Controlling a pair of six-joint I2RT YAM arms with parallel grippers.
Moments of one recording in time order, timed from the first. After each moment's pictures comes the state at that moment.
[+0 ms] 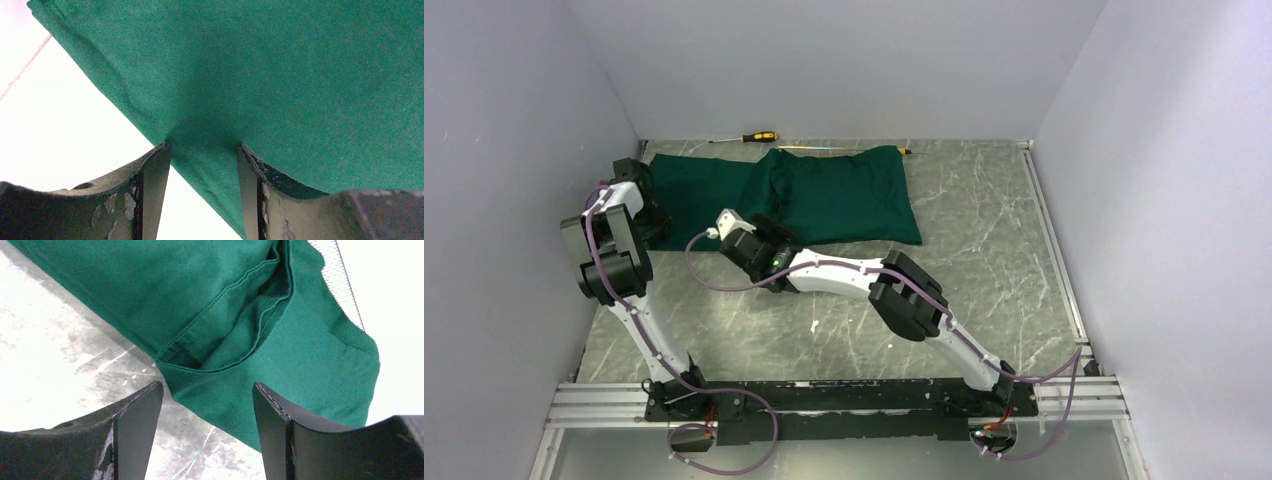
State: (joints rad) left arm 0.35 2.02 1.45 -0.59 -0.23 -0.49; right arm 1.12 2.36 1.91 -0.29 0.74 -0.23
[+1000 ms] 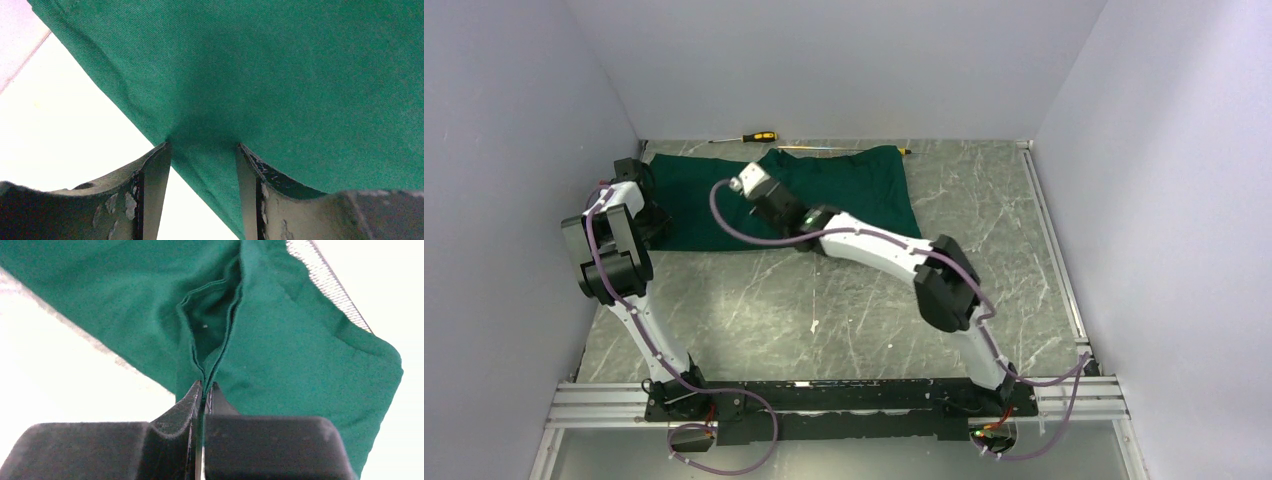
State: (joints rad) left arm 0.35 2.03 1.45 -0.59 -0.24 -0.52; right arm 1.02 2.19 1.90 -0.37 0.53 -0.15
